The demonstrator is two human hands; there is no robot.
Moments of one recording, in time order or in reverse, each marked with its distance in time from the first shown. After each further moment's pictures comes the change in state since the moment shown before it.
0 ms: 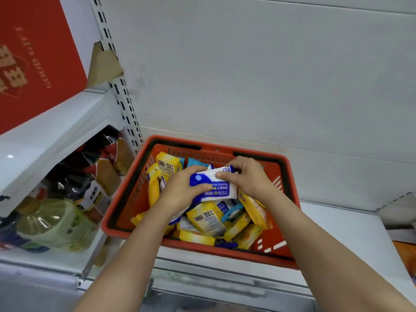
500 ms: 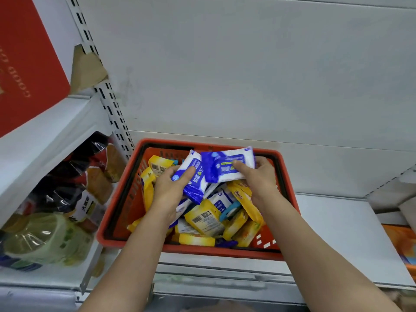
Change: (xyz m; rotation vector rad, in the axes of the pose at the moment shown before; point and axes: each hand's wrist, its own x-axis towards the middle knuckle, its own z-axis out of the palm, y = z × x) left_hand 0.006 -0.004 0.006 -0.763 0.193 -0.249; right_hand -0.014 0.007 0.008 0.675 0.450 0.488
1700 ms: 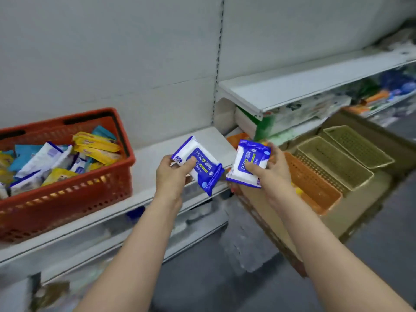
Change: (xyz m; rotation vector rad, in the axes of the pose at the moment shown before) left_hand -0.301 -0.133 0.228 0.038 -0.504 0.001; right_hand -0.269 0.109 -0.404 0.215 0.527 -0.145
